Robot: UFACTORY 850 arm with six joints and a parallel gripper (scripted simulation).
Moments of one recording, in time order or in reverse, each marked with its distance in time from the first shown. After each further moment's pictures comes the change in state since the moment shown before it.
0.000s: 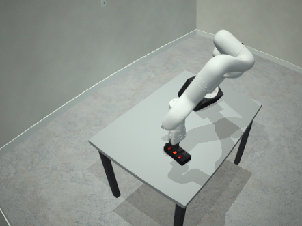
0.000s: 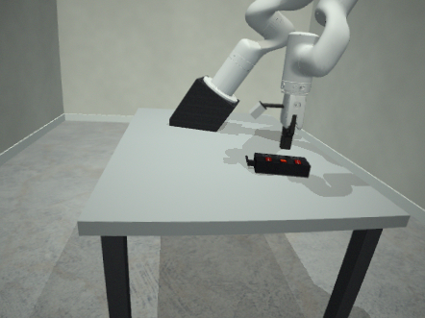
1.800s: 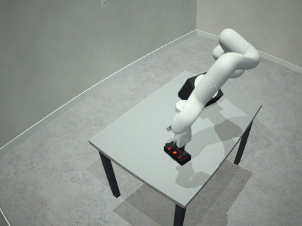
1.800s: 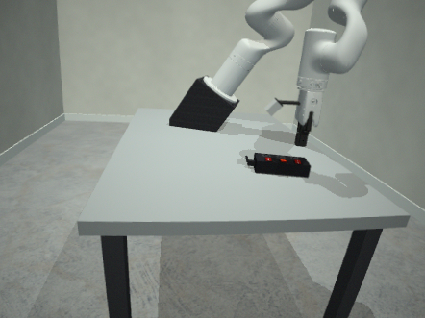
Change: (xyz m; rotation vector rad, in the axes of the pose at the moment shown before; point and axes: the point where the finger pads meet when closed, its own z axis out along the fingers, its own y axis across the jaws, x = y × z) arm -0.045 0.001 -0.014 0.000 0.000 0.000
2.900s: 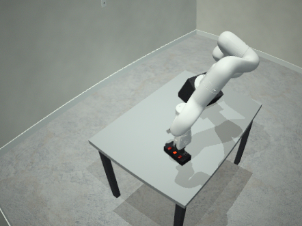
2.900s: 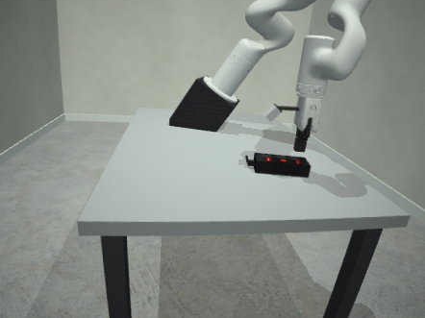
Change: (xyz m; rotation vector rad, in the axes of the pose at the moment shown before) arm 0.000 0.000 0.018 -0.001 0.000 0.000
